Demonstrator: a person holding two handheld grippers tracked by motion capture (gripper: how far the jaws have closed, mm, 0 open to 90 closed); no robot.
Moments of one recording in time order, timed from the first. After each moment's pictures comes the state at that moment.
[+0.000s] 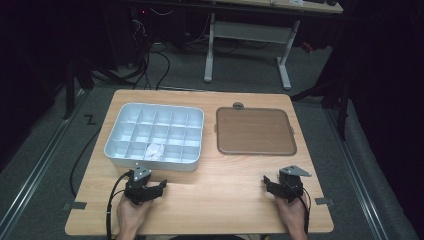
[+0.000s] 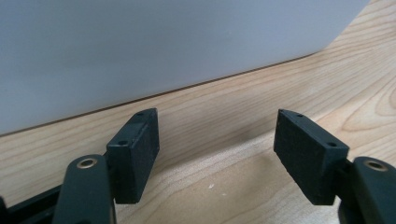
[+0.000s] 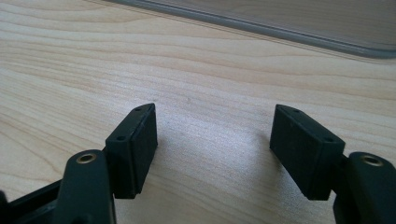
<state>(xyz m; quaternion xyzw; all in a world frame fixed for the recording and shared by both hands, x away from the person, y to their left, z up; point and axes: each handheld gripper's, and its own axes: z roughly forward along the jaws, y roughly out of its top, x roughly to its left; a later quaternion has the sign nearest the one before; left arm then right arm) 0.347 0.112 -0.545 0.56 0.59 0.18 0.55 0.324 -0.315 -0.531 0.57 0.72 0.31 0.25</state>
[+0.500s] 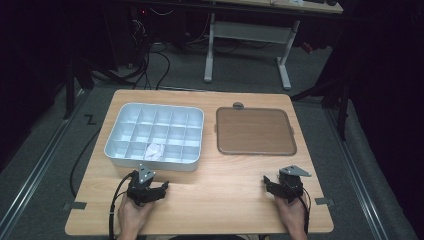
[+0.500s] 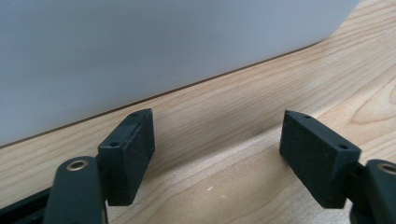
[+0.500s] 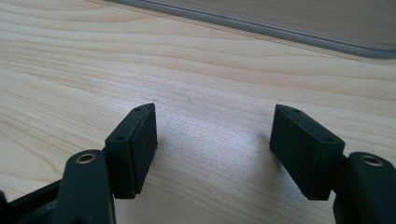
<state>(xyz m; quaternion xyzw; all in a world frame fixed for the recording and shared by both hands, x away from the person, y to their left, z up) 0.346 0.106 -0.548 0.58 0.58 0.19 0.54 0.324 -0.315 -0.531 0.57 0.72 0.31 0.25</state>
